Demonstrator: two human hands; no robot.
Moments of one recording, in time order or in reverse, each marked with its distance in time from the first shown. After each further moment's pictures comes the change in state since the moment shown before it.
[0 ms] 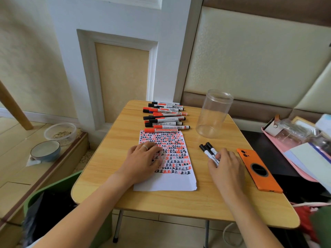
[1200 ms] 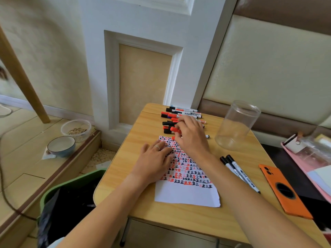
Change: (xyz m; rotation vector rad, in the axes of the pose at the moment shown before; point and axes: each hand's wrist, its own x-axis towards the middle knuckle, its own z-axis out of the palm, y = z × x) left_hand 0.014 -0.026 -0.007 -0.036 0.089 -0.056; right_hand 0.082 -0.157 0.058 0.125 0.087 -0.777
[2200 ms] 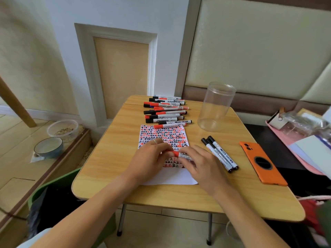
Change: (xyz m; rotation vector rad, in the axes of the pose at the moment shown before) left_hand -0.024 0.056 0.002 -0.295 0.123 0.270; right_hand -0.150 0.012 -0.072 0.232 -0.059 0.088
